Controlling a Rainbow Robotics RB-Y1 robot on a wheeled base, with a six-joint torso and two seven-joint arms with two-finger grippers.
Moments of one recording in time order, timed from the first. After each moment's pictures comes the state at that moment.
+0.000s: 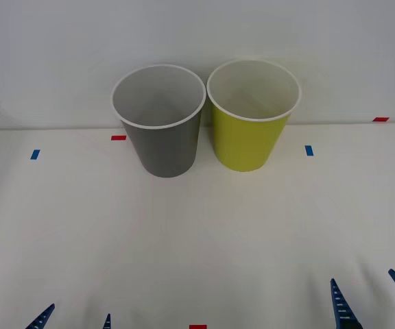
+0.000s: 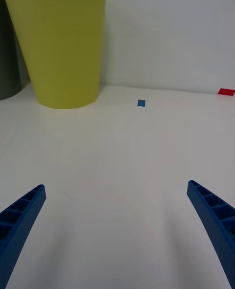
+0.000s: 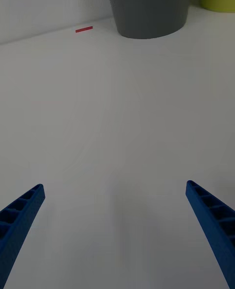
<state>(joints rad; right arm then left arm) 0.91 -0.40 0.12 -1.96 0.03 -0.50 1.33 1.02 0.27 -0.27 -2.01 0.02 -0.29 -1.67</state>
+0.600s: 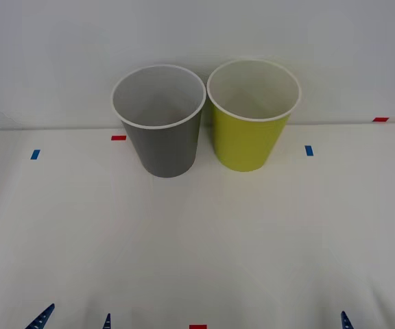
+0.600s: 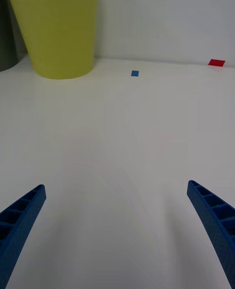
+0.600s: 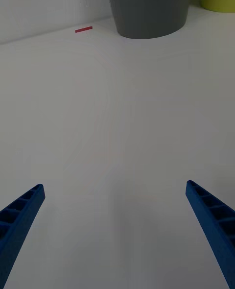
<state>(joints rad) 1.03 -0.40 0.11 -1.96 0.04 -0.53 1.33 1.02 0.27 -0.27 -2.01 0.02 -0.29 -1.67</state>
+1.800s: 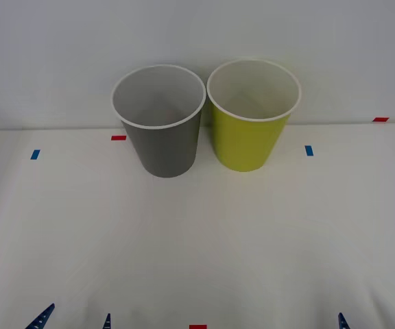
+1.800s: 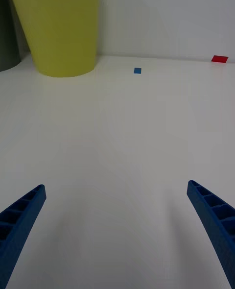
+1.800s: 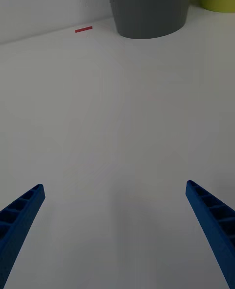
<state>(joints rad) 1.04 -0.40 0.12 -1.96 0.04 -0.53 1.33 1.02 0.27 -0.27 -2.01 0.02 -0.29 -1.67</state>
